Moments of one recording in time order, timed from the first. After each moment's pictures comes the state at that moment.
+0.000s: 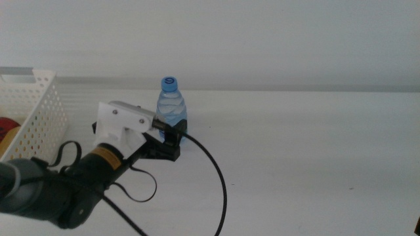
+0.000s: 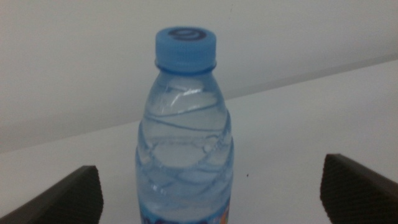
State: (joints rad) left arm -0.35 1.83 -0.53 0.11 -1.01 -0.13; right arm 0.70 0.34 -0.60 0.04 0.65 -0.12
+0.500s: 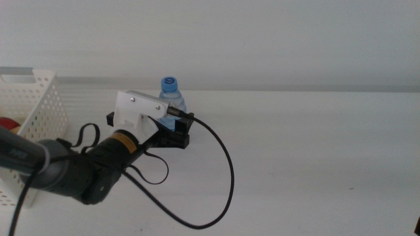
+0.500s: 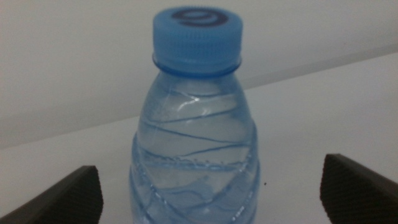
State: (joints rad) left arm -0.35 1.94 -0.70 0.10 -0.89 -0.13; right arm 0.70 0.34 -0.60 0.04 0.65 -0.12
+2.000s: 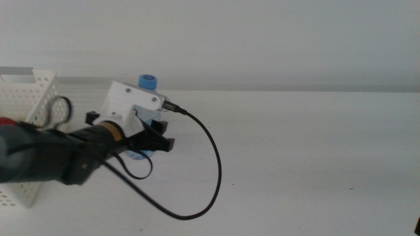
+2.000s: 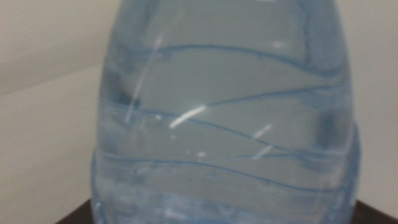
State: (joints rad) left arm -0.32 1.76 -0.73 0.05 -0.40 -0.01; right arm 0.70 0.34 -0.60 0.04 0.64 -0.12
